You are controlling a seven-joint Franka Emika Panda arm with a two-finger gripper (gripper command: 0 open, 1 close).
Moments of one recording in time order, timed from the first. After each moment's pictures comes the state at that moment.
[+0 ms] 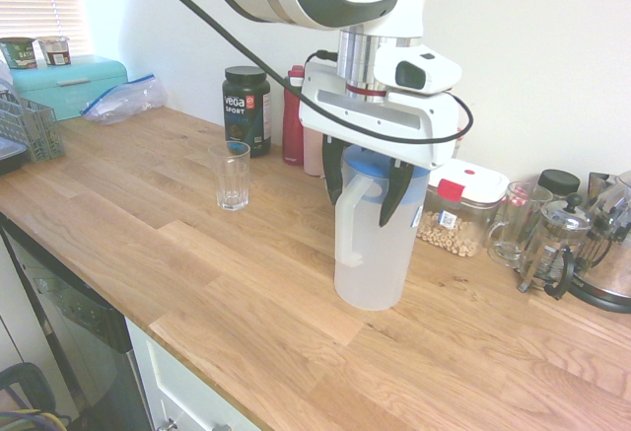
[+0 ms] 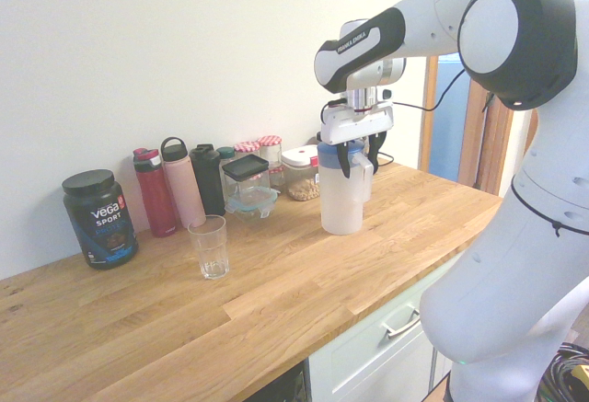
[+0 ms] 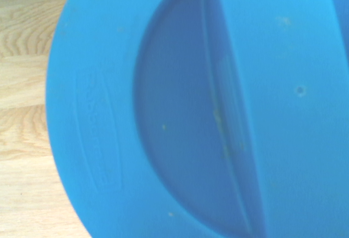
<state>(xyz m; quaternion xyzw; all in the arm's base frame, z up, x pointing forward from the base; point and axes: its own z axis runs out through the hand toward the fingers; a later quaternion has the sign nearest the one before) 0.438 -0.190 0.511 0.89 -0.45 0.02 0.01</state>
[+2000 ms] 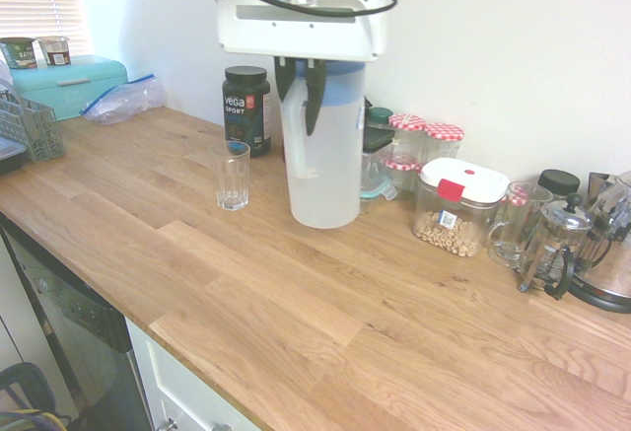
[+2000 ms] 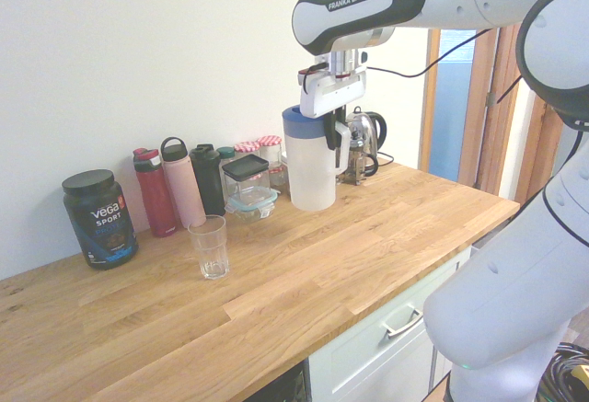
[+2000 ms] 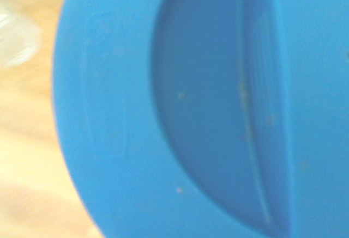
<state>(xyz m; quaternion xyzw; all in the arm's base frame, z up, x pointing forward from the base) 0.422 -0.063 0.598 0.97 -0.24 0.06 0.02</state>
